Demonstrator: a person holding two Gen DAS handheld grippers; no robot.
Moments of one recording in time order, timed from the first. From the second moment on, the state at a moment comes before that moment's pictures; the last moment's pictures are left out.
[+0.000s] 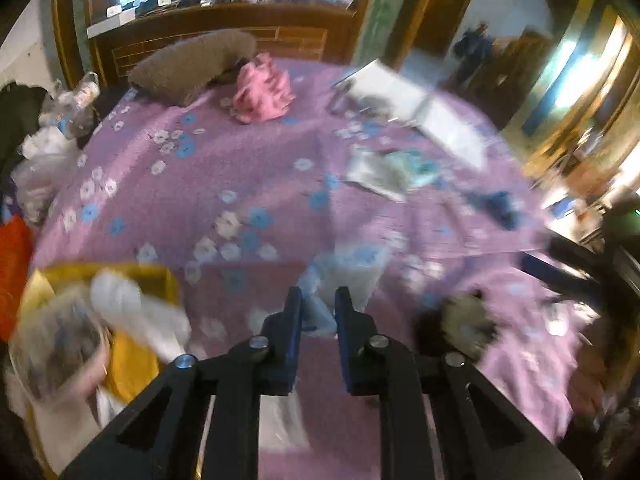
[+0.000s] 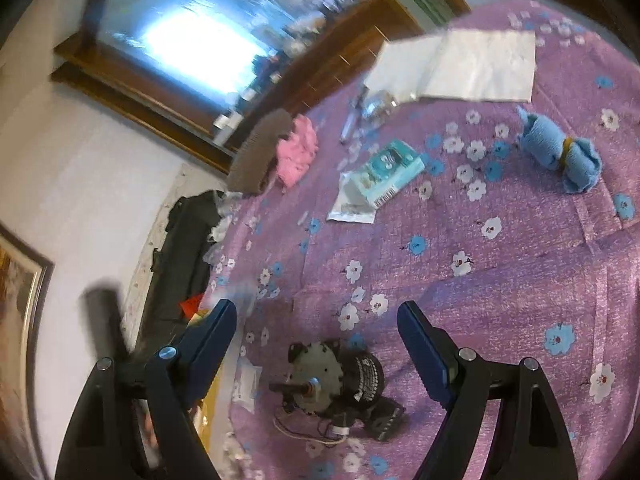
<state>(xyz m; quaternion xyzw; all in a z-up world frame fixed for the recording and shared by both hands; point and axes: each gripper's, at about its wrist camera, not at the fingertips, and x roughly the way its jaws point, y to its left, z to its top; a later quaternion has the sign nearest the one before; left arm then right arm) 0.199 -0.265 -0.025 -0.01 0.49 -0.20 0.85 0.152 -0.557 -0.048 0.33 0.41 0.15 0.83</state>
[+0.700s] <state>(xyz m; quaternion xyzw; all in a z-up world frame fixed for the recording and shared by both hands) 0.148 -0.242 -0.061 -0.07 0.49 -0.21 0.84 0.331 -0.551 -0.097 0.18 0.50 0.04 0.85</state>
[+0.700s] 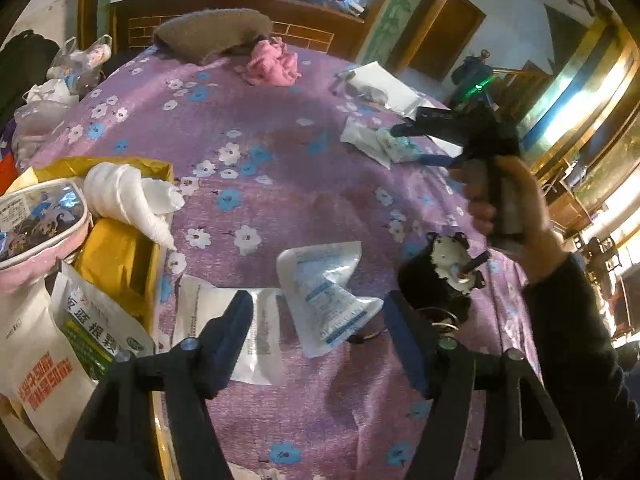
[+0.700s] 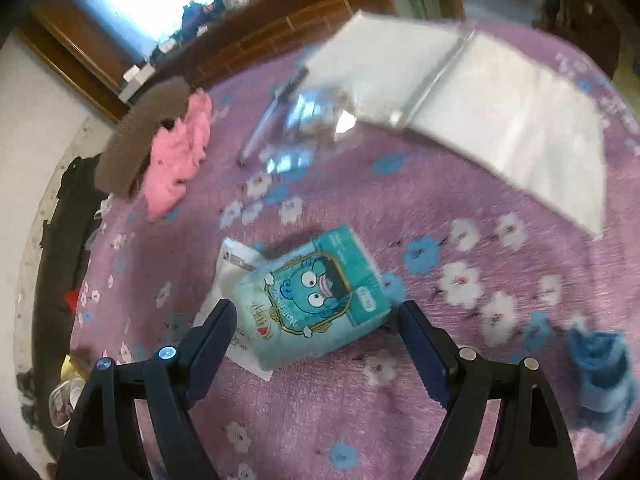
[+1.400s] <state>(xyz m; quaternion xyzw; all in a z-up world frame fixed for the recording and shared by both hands) 0.171 -0.269 -0.090 -0.05 0.54 -0.18 0.82 0.266 -0.529 -0.056 0.12 0.45 0.03 0.88</state>
